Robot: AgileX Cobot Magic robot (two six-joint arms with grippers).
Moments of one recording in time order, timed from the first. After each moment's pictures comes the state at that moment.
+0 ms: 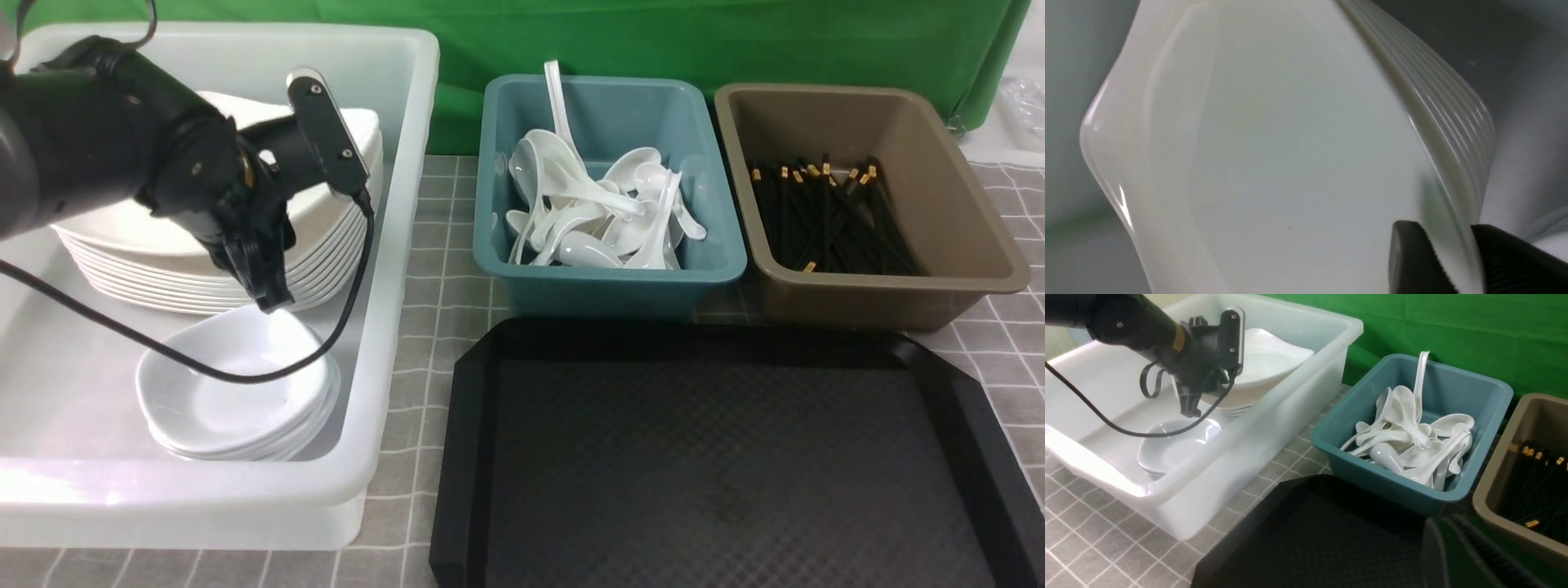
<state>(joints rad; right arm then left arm) 0.70 0.60 -0.91 -0.14 0.60 0.19 -0.26 1.72 -1.23 0.46 0.60 0.52</state>
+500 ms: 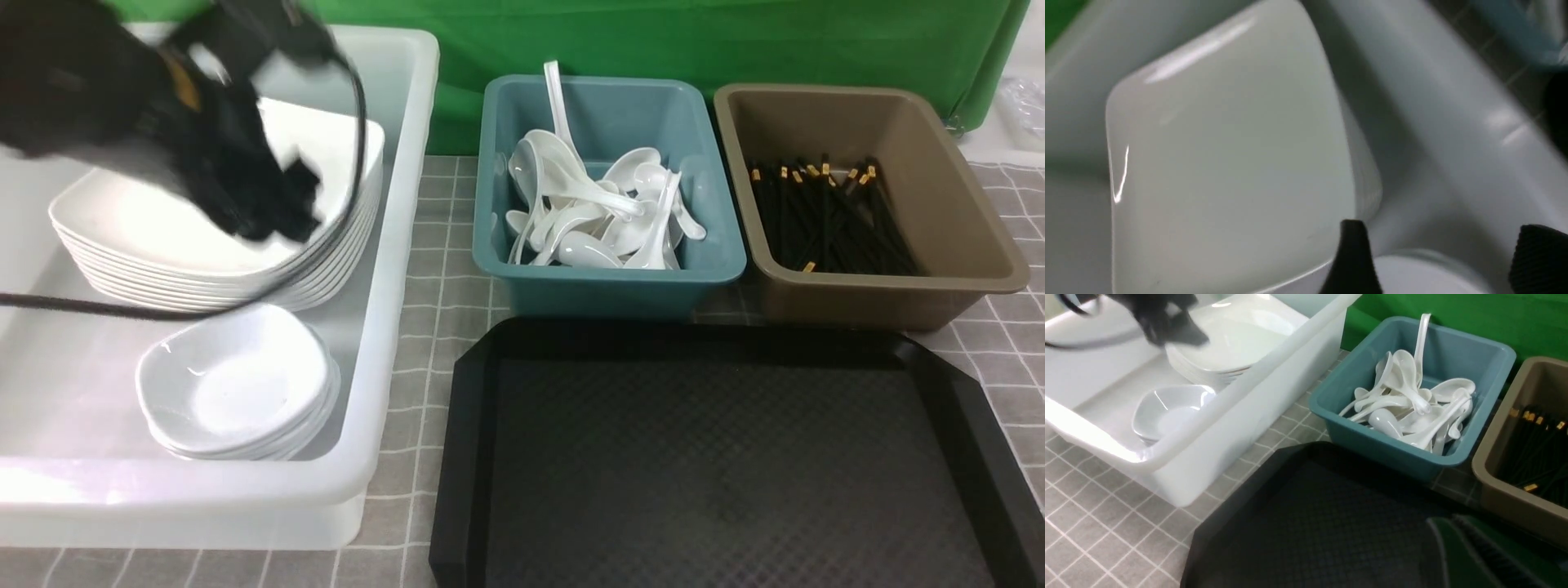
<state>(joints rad) 0.70 0.60 -0.91 -0.14 0.68 0.18 -0.36 1.33 -1.21 0.20 0.68 0.21</state>
